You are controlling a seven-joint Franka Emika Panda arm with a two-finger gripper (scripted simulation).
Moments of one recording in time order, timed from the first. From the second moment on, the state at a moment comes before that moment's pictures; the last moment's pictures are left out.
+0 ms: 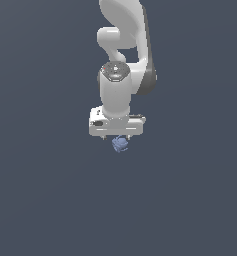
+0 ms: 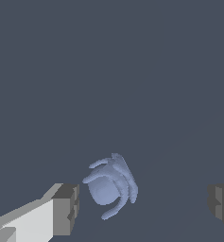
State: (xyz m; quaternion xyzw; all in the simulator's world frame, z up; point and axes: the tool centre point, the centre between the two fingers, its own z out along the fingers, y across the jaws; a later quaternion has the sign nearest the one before) arm 0.001 -0.007 0.163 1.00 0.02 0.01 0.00
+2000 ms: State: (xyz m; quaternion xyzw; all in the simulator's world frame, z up) arm -0.048 0.010 0.063 0.97 0.26 0.00 0.00
